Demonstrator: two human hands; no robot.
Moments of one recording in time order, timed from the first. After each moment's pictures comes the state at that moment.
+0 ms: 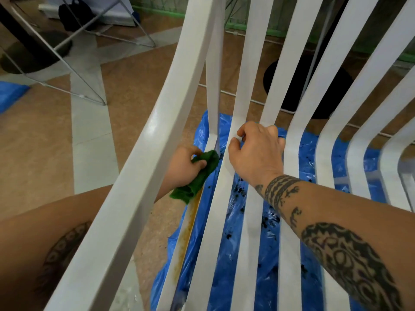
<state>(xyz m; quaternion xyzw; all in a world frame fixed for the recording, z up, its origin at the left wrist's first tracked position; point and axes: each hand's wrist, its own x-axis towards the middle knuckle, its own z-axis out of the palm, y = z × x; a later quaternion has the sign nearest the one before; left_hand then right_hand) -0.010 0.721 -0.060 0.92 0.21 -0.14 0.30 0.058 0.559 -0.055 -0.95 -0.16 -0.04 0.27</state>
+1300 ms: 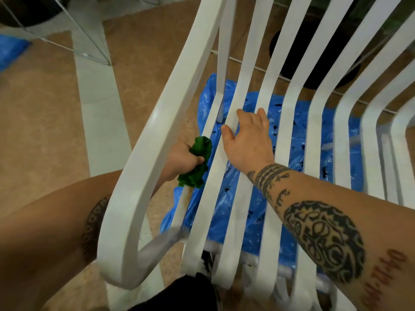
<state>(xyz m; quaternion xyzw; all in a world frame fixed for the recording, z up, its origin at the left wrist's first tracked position) -0.104 0.702 -0.075 0.80 0.36 -0.25 0.40 -0.041 0.541 -0.038 -0.95 -0.15 0.11 0.27</state>
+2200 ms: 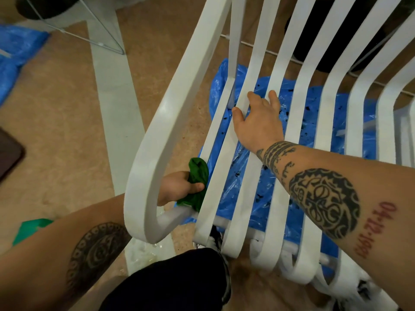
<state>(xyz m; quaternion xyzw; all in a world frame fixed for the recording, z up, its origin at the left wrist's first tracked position) -0.217 0.699 -0.094 0.71 0.35 -0.36 0.50 -0.039 0.543 -0.042 -0.94 -0.14 0.11 0.28</state>
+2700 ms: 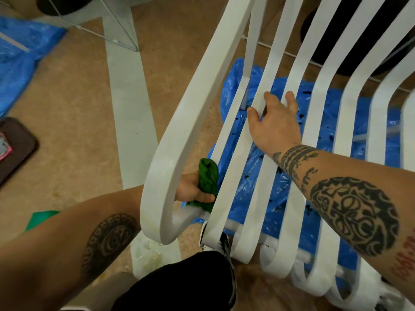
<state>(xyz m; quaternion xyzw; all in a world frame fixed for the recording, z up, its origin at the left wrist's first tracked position) -0.219 0.698 -0.082 0.73 0.22 -0.41 0.51 -0.040 0.541 -0.045 -0.94 -0.14 0.11 0.29</state>
